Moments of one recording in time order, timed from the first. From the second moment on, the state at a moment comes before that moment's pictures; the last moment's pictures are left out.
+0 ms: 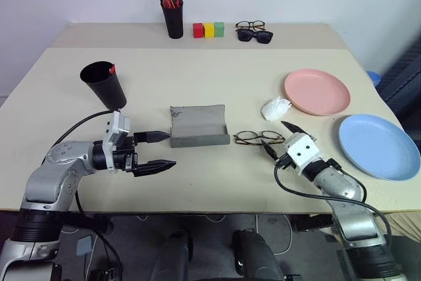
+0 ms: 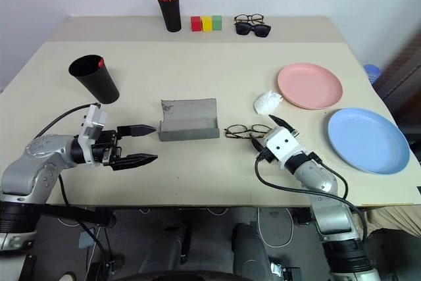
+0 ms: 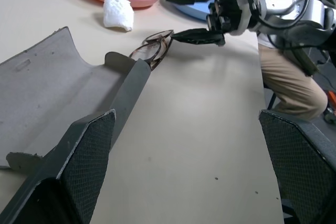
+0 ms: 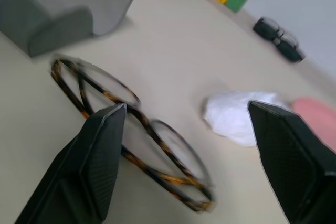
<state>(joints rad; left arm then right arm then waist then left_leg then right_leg) -0.26 0.73 0.09 -0.06 -0.60 0.41 -1.29 -0.02 -0.40 -0.03 -0.22 0.05 0.10 0.44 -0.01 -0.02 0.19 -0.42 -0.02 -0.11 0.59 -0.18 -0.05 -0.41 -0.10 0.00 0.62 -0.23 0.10</state>
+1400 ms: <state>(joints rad) -0.20 0.75 0.10 -0.02 -0.58 0.38 -1.32 -0.11 -0.24 -0.34 -0.29 1.24 0.90 -0.06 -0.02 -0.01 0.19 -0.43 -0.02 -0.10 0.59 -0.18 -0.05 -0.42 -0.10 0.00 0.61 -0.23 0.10</state>
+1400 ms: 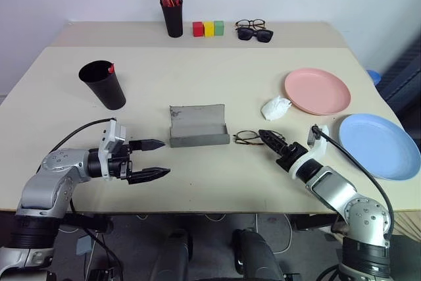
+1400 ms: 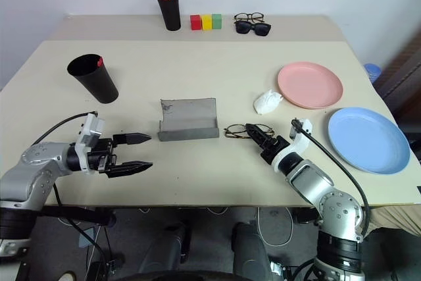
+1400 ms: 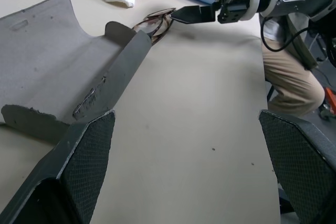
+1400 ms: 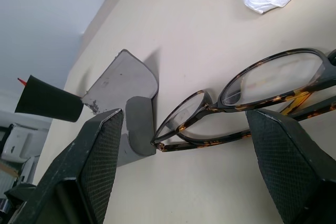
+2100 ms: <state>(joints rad) -0.16 0.77 0.12 -0.11 -0.61 0.41 -1.31 -0.13 -0.22 -0.31 -0.24 1.18 0.86 -0.06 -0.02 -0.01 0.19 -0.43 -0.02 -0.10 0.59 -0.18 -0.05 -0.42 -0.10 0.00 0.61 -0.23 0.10</state>
